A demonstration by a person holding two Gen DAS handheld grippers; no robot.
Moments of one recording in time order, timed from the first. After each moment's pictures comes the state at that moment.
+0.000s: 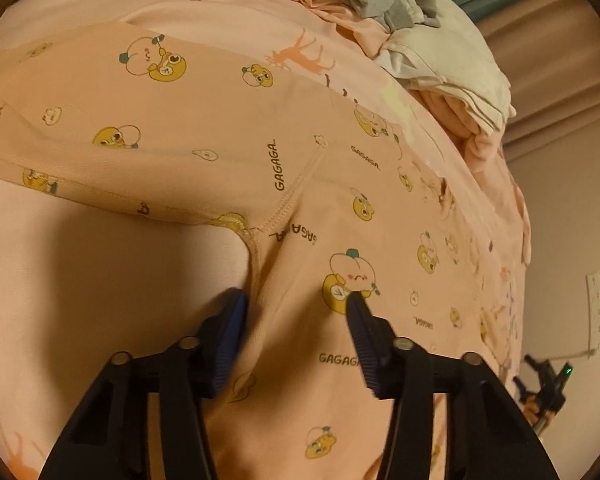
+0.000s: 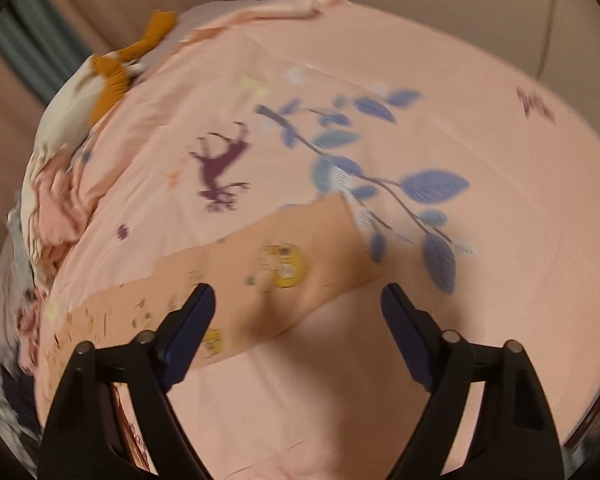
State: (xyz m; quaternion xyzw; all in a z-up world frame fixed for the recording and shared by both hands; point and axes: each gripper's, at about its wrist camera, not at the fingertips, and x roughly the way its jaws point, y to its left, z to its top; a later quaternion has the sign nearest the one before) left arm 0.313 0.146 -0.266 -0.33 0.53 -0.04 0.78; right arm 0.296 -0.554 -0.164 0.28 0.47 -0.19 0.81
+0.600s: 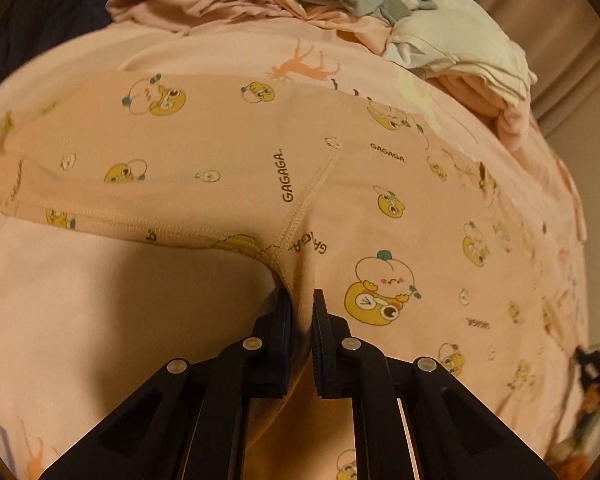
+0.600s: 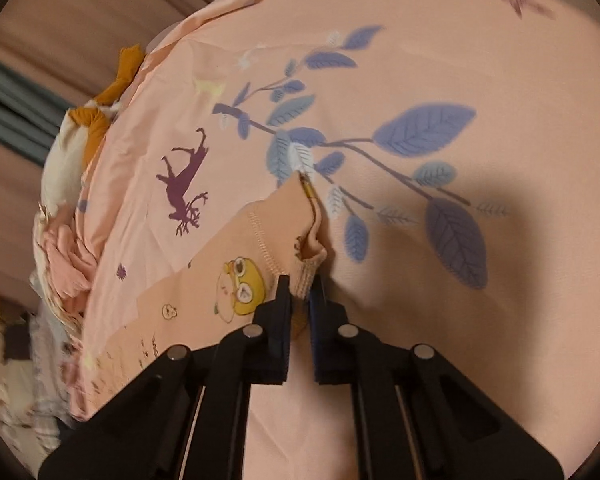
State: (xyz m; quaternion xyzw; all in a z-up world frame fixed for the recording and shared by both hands) left arm 0.327 0.119 -0.269 -0.20 0.52 0.03 0.83; right arm 0.300 -0.564 -0.191 0.36 0.43 -0.18 0.81
